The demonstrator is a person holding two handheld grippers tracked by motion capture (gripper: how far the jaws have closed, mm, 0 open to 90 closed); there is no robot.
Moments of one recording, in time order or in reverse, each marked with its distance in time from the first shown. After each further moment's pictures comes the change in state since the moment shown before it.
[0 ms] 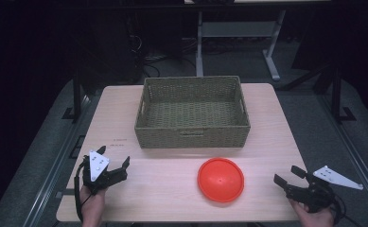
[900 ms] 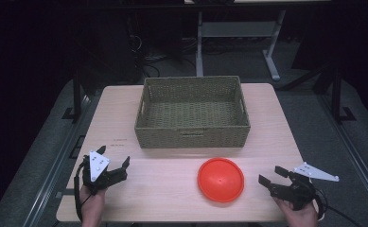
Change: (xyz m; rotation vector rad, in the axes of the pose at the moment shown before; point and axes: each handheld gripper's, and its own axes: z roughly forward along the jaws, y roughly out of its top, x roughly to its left) left arm 0.000 0.000 0.000 -0.004 -0.001 0.009; right arm 0.025 0.001 0.031 0.094 0.050 0.007
